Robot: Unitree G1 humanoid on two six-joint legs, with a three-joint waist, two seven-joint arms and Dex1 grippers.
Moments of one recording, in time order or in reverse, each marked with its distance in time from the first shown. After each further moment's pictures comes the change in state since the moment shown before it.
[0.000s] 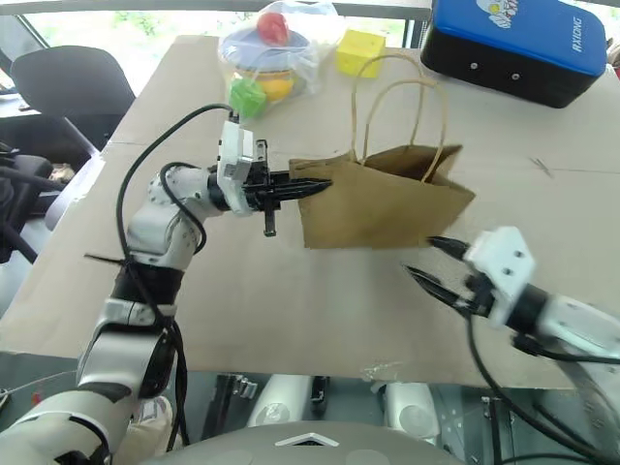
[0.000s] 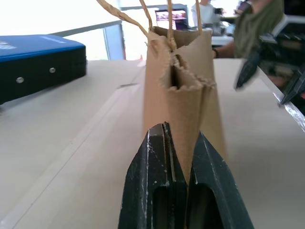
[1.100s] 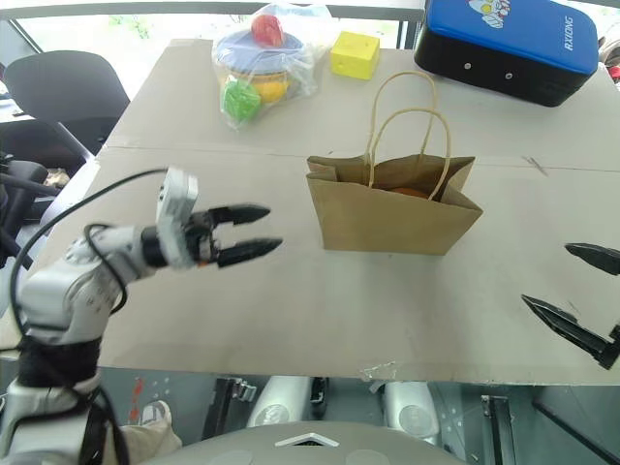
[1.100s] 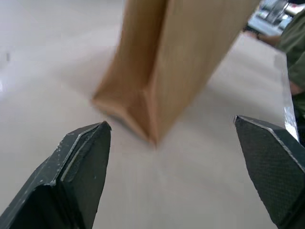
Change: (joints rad) left arm 0.578 0.268 0.297 -0.660 -0.224 0.644 0.283; right arm 0.303 -0.054 -0.556 0.230 0.130 -0.095 0.375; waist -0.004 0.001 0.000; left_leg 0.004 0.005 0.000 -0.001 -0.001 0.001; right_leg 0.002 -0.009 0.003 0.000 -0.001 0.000
